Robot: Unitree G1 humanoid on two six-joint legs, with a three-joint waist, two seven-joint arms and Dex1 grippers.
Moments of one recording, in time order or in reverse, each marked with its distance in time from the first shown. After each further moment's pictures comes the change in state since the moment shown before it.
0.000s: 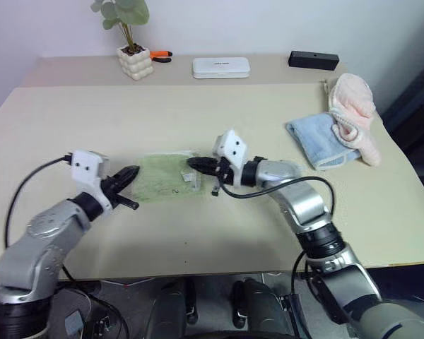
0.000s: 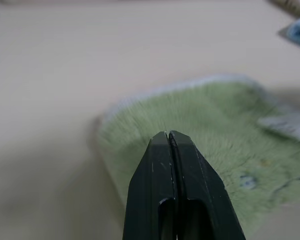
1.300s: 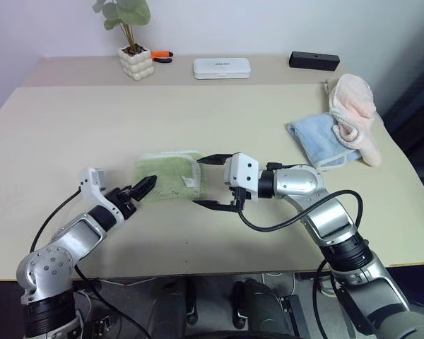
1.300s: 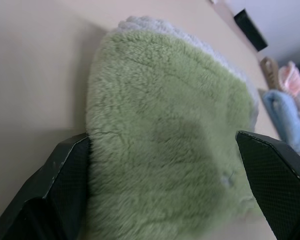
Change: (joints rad) left arm -0.065 -0.265 0.231 0.136 -0.463 0.340 0.241; right arm 0.090 -0.233 0.017 -0.243 -0.045 -0.165 0.164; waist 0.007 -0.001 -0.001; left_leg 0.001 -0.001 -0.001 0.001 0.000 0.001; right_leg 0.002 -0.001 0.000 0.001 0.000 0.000
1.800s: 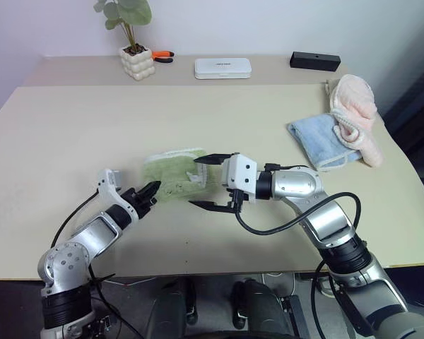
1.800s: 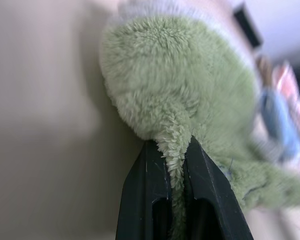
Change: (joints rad) left arm -0.018 -0.070 0.008 0.010 0.008 -0.094 0.039; right arm 0.005 0.007 0.010 -0.030 0.000 0.000 -0.027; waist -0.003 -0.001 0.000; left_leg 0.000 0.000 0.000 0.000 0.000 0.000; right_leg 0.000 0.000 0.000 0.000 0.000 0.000
